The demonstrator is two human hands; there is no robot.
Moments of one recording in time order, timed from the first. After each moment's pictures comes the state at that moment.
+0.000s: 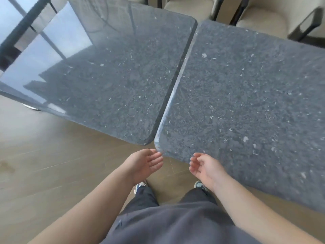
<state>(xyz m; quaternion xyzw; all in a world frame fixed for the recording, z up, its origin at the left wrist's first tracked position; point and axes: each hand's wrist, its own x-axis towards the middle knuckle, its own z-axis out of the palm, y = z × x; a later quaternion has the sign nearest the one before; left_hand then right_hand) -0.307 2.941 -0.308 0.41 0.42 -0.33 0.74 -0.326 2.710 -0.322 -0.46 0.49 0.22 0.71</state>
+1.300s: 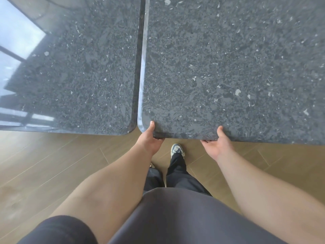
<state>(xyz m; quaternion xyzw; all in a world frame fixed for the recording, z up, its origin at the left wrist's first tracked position) -0.267 2.869 -0.451 0.31 0.51 -0.30 0.74 -0.354 2.648 -0.437 -0.11 0.61 -0.05 0.79</state>
